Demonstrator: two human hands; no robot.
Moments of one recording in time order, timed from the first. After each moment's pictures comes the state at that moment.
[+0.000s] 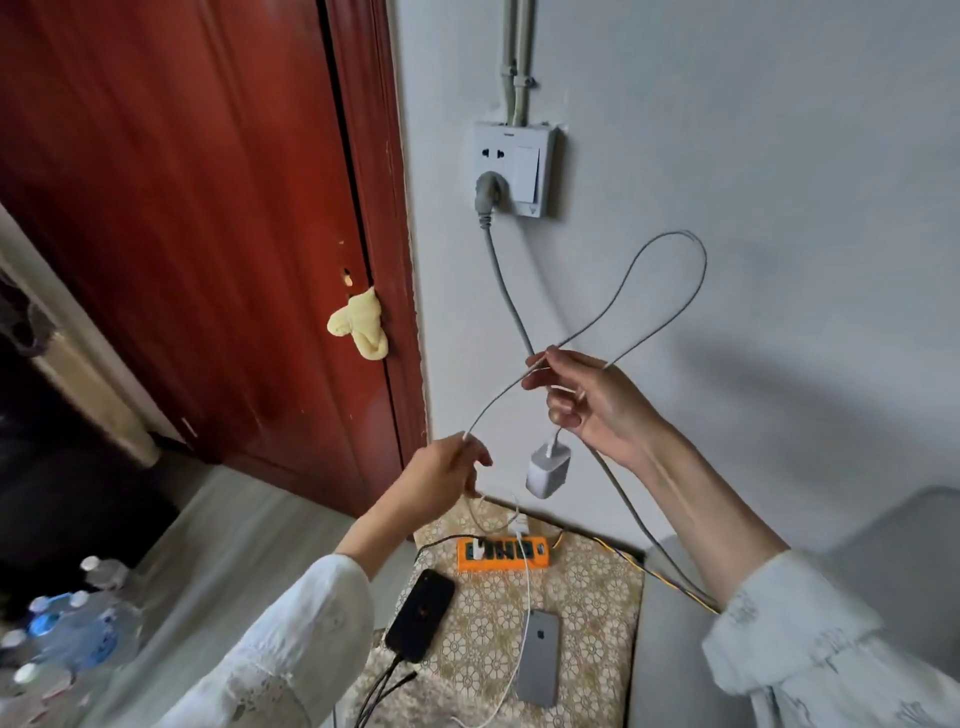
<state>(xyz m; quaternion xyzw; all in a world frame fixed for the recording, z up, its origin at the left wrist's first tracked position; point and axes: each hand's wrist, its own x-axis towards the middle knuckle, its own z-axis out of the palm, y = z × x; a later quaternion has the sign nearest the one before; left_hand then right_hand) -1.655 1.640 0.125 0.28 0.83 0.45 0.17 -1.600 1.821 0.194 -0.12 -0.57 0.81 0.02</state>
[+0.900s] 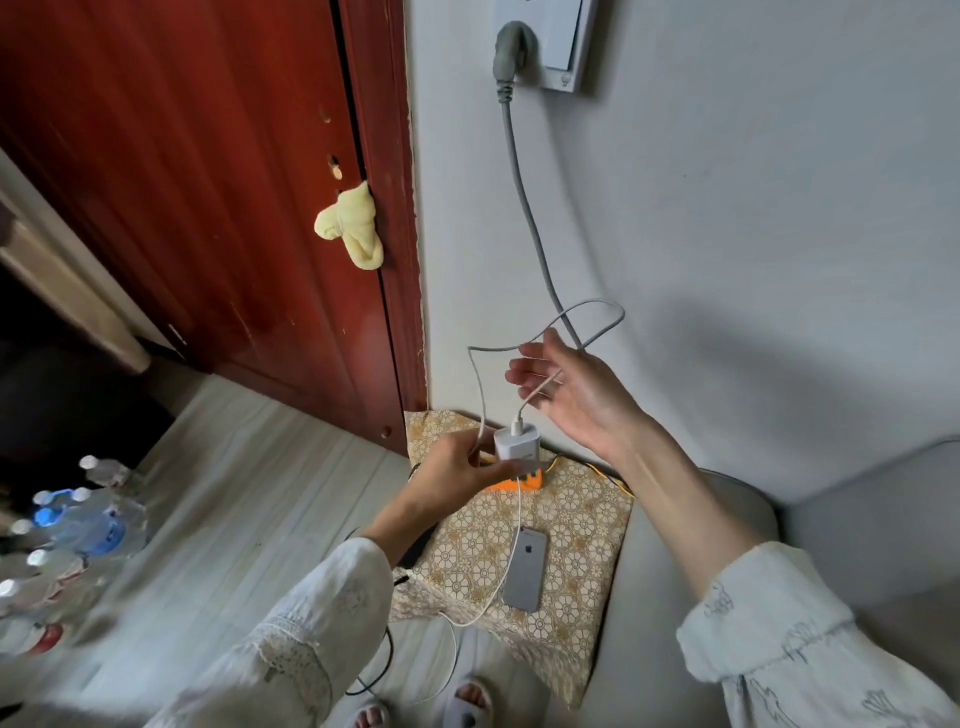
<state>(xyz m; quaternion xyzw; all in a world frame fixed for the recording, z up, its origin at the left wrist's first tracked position) -1.615 1.642 0.057 0.26 0.78 0.51 0.25 -1.599 1.804 0.114 -0.21 -0.51 0.83 -0.01</state>
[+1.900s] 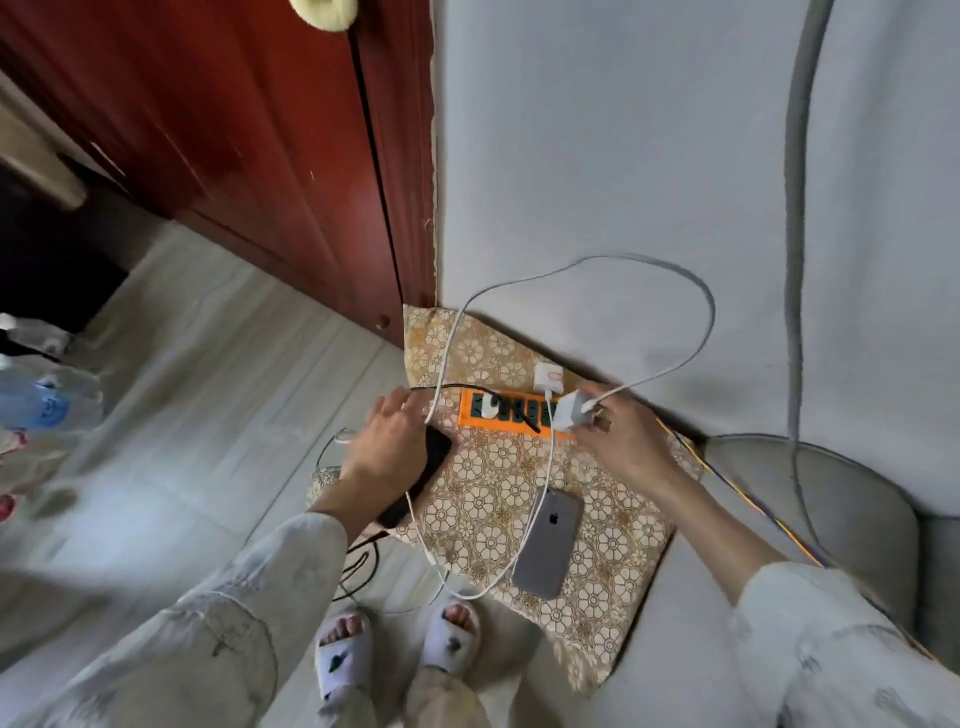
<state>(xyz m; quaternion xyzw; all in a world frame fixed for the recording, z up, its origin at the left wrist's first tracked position) -1.702 1.633 -0.167 0.14 0.94 0.22 0.23 -1.631 1.870 -0.150 -0.23 -0.88 0.40 -0.12</state>
